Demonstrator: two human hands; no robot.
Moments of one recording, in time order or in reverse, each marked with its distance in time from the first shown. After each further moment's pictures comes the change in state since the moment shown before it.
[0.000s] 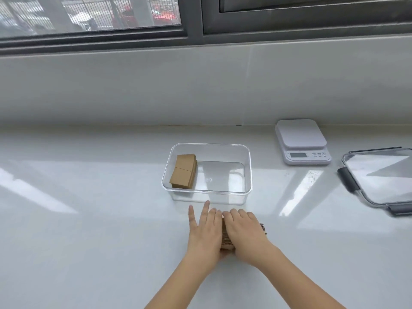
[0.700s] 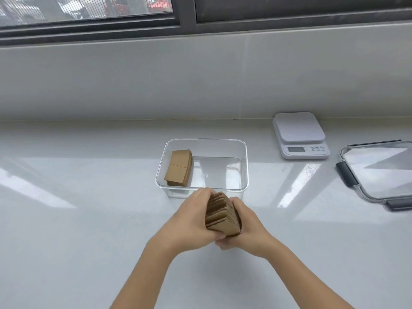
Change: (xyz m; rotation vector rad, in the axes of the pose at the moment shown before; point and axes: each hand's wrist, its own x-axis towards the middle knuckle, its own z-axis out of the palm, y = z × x) left_hand -0.007 -0.039 -0.071 -0.782 0.069 0.165; right_hand -0.010 0.023 -0.004 1.377 0.052 0.028
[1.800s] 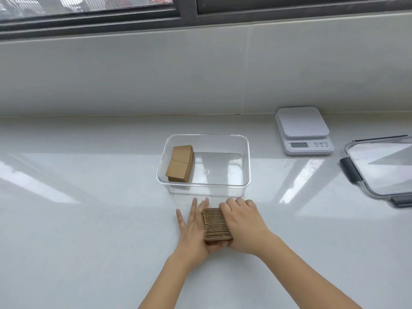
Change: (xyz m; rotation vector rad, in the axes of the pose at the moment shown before) left_hand -0.006 -0.065 0.083 0.300 0.049 -0.087; right_hand 0.018 0.012 0.011 -1.294 -0.063 -0.138
